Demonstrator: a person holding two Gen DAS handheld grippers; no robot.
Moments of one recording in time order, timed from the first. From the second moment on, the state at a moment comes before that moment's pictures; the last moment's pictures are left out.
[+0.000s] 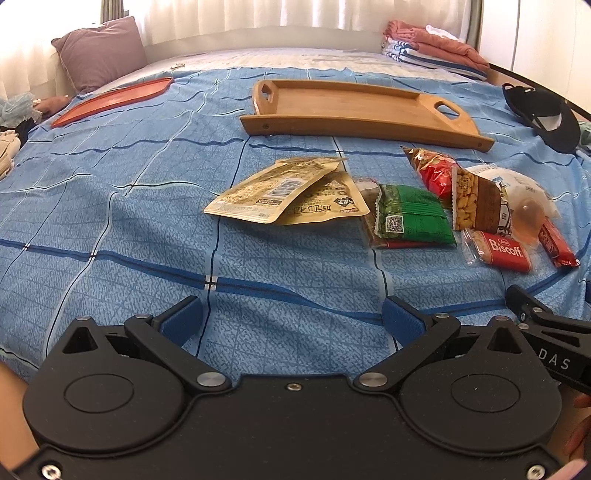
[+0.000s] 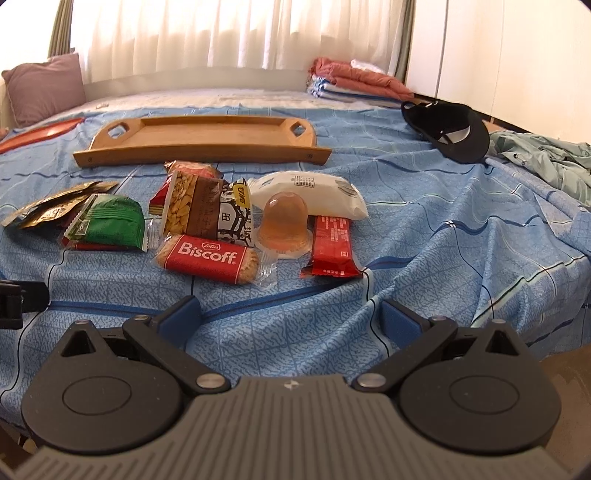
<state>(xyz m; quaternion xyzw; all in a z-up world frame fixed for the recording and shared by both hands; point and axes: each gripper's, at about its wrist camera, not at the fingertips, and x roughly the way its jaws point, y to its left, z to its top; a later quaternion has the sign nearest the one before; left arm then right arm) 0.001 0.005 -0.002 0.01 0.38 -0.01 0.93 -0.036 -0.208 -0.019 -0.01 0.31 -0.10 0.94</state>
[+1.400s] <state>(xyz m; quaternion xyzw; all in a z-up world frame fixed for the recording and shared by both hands) 0.096 0.043 0.005 -0.06 0.34 -0.05 0.94 -0.007 -0.263 -0.005 0.04 0.29 -0.09 0.95</state>
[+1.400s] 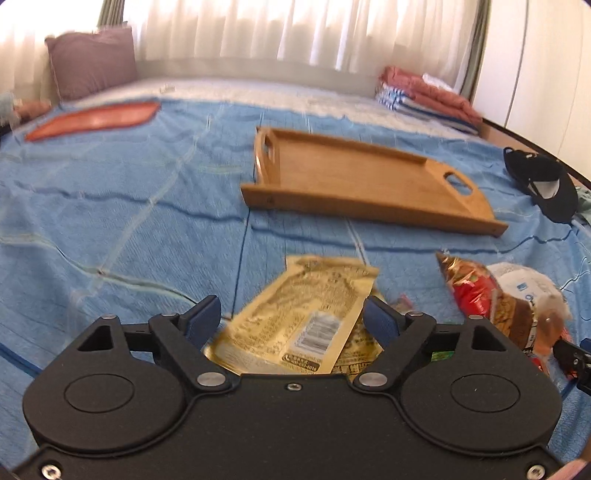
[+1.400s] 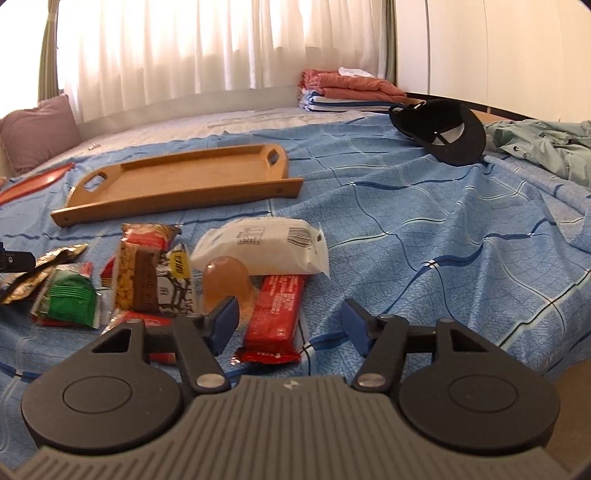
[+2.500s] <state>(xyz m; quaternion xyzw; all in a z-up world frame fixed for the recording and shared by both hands) 0.076 0.037 0.014 -0.10 0.33 -0.07 0.93 -0.002 -0.257 -0.007 0.03 0.28 -0.09 0.96</state>
